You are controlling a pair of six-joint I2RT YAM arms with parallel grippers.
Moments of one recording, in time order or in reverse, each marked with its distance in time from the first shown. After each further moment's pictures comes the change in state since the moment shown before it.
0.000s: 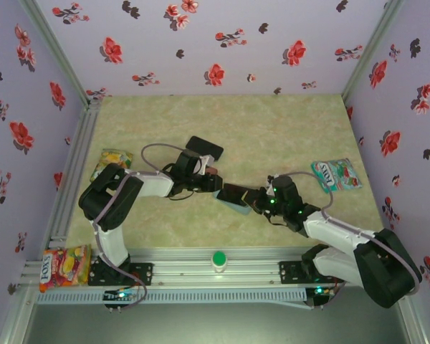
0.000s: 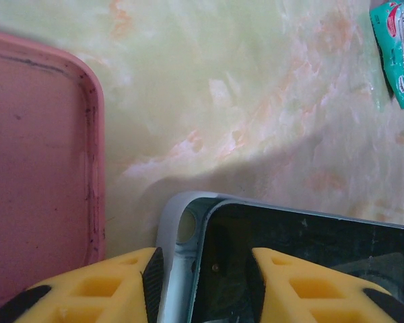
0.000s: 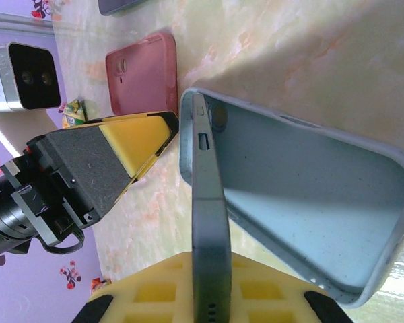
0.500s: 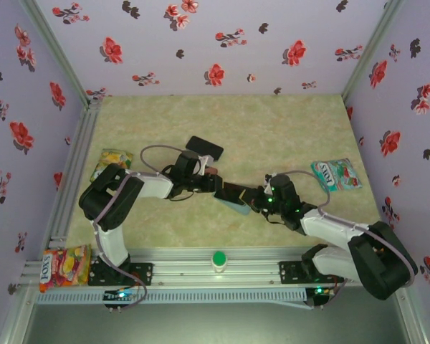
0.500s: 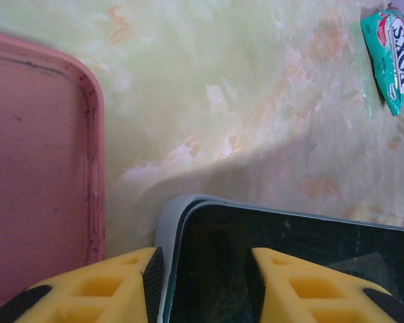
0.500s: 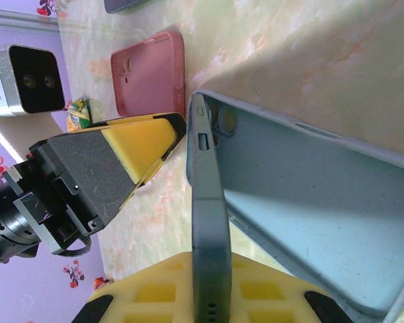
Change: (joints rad) left arm -0.001 0.002 -0.028 0.063 0.000 -0.024; right arm 0.006 0.063 0.005 0.074 -0.008 0.003
